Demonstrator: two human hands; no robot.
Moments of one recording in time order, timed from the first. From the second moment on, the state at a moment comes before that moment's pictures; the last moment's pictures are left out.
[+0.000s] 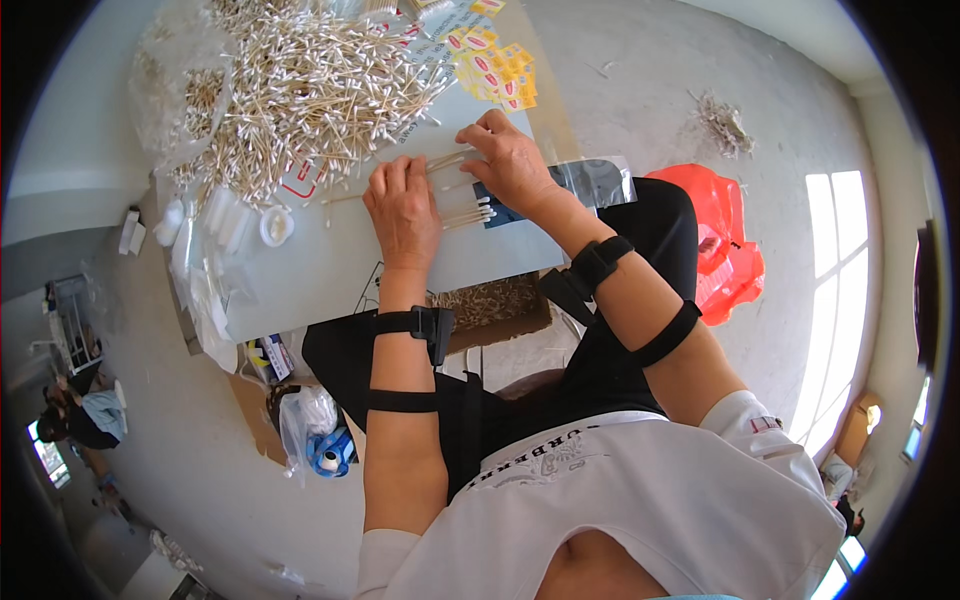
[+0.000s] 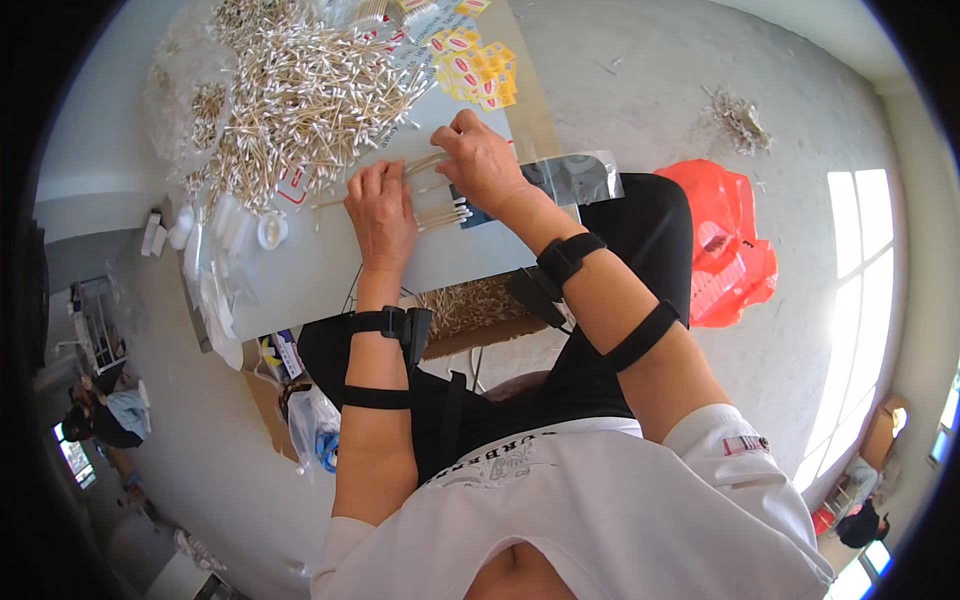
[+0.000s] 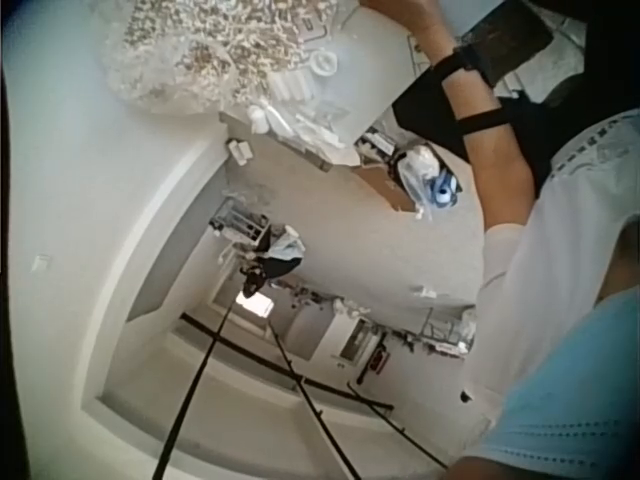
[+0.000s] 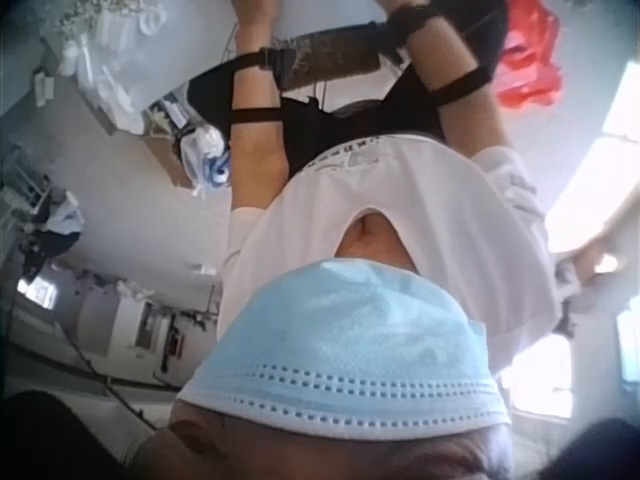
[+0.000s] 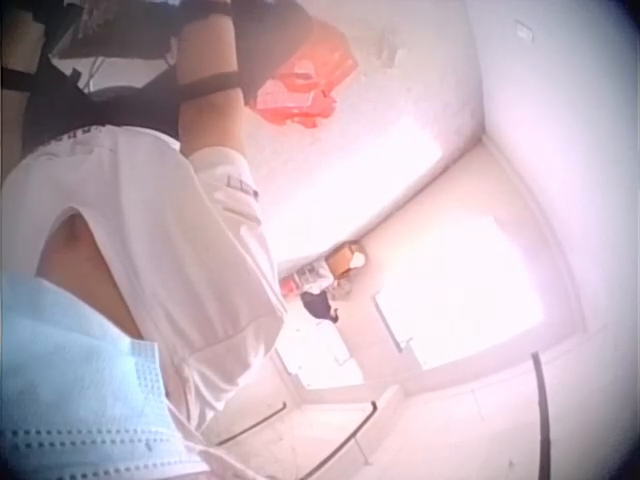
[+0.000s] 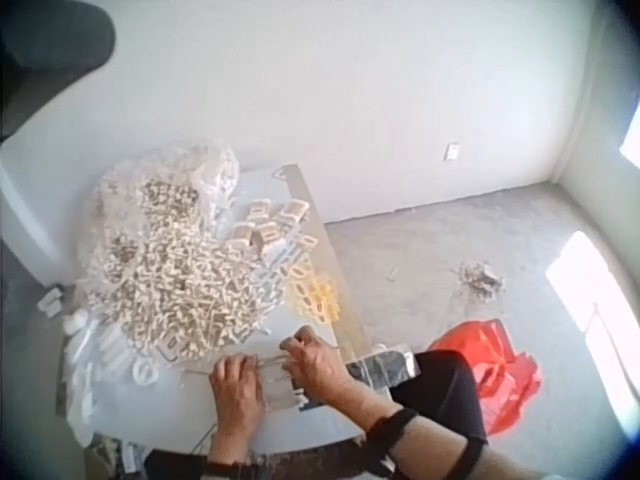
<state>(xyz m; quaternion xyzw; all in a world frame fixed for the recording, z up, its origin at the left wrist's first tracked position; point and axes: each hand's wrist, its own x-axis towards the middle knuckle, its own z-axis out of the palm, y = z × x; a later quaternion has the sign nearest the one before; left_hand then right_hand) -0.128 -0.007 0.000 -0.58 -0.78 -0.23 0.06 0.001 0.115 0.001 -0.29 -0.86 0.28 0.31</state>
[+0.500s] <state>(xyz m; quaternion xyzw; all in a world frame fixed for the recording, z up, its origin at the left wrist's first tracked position) -0.103 -0.015 -0.005 -0.61 -0.77 -0.16 0.01 -0.057 0.149 -0.002 -0.37 -0.86 0.23 0.26</state>
